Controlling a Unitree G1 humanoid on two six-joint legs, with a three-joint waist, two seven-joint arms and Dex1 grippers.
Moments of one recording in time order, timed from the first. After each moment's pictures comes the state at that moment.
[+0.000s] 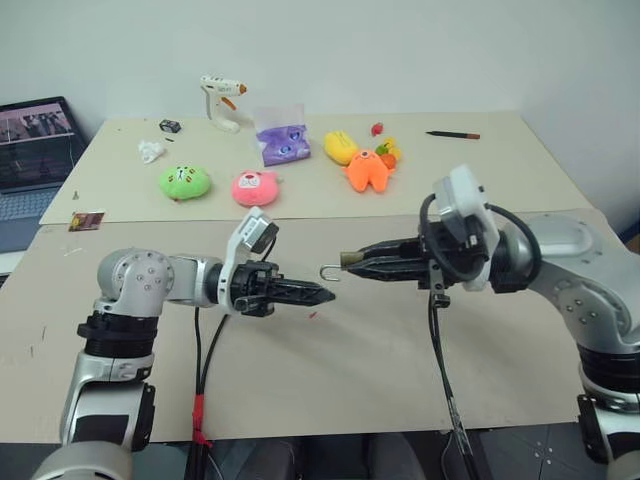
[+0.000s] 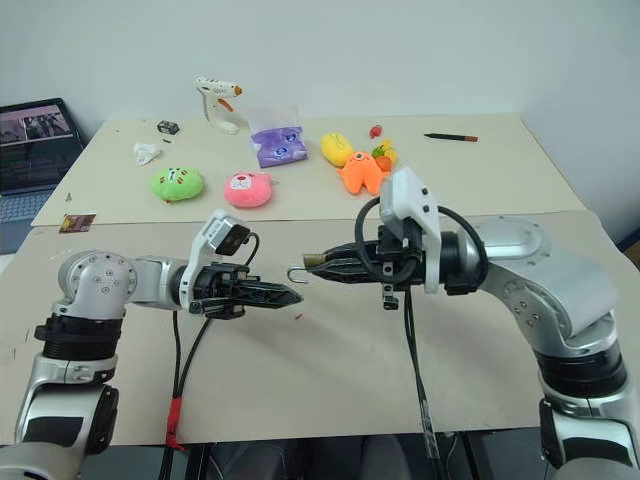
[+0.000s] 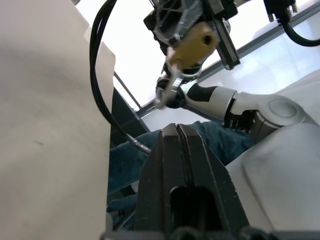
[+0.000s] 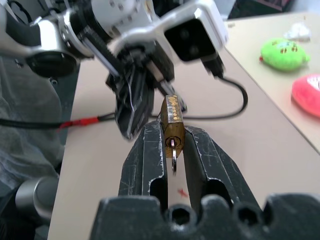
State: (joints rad) left arm -0.65 0.63 0.01 -0.04 -1.10 1.42 -1.11; right arm -0.58 -0.83 0.03 -0.45 0.78 0.83 1.00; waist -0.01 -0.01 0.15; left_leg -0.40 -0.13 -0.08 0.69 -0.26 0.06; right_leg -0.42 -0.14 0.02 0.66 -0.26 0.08
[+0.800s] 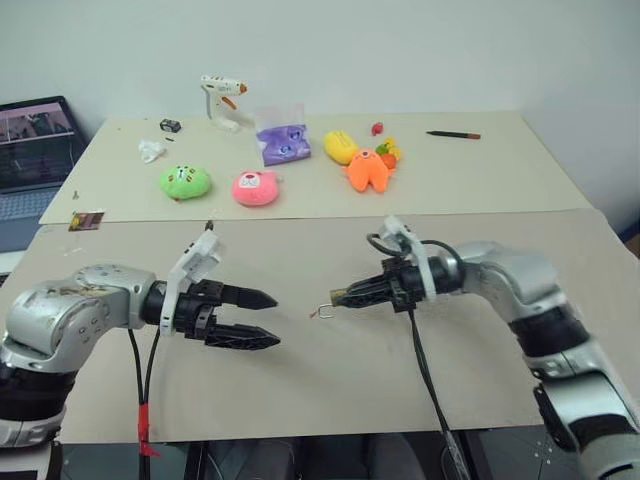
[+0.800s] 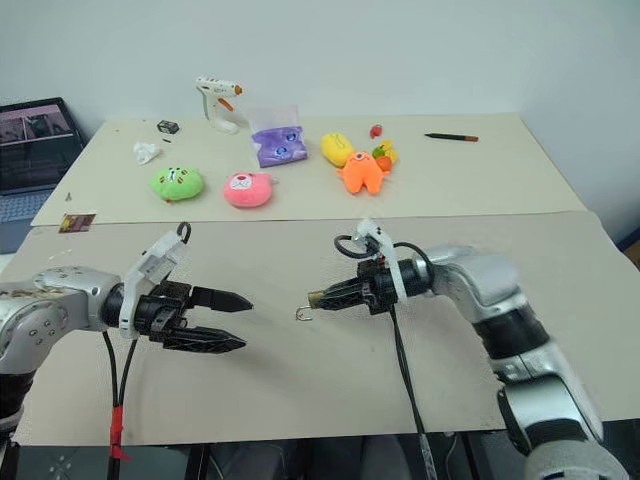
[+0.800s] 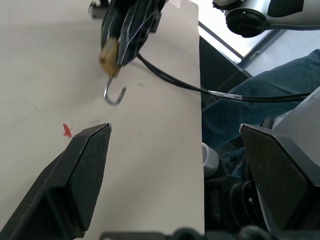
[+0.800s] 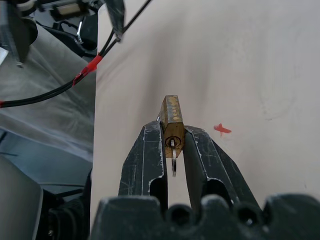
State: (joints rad) left arm -0.38 0.93 0.07 -0.37 -0.89 1.01 -1.19; right arm -0.81 -0.57 0.36 0.18 0.61 0.98 1.21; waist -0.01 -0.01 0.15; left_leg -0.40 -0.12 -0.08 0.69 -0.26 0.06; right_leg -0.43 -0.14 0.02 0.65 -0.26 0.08
